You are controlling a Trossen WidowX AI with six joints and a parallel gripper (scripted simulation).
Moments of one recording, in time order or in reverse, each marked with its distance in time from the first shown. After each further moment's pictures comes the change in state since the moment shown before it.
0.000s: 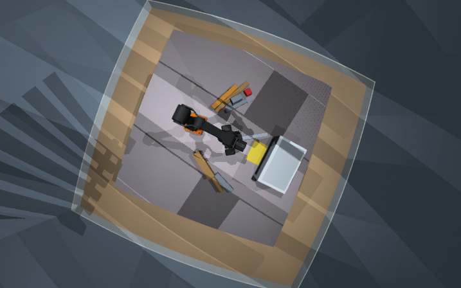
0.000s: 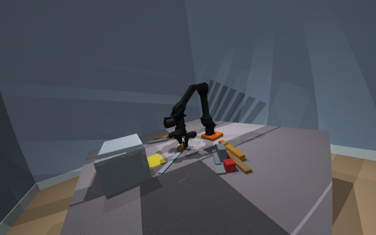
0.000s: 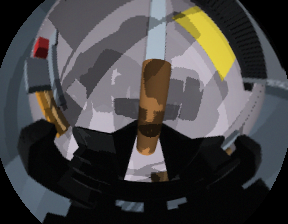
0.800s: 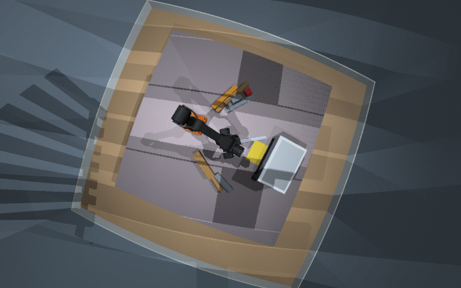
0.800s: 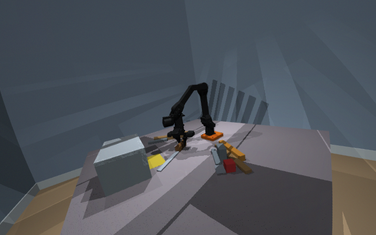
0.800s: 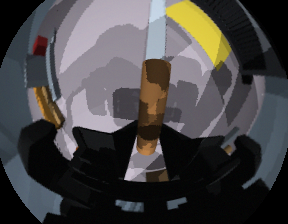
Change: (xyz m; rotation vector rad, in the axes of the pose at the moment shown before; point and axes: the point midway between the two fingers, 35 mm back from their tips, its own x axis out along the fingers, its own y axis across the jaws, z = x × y) arm 0.000 -0.019 -0.014 0.001 0.001 -0.002
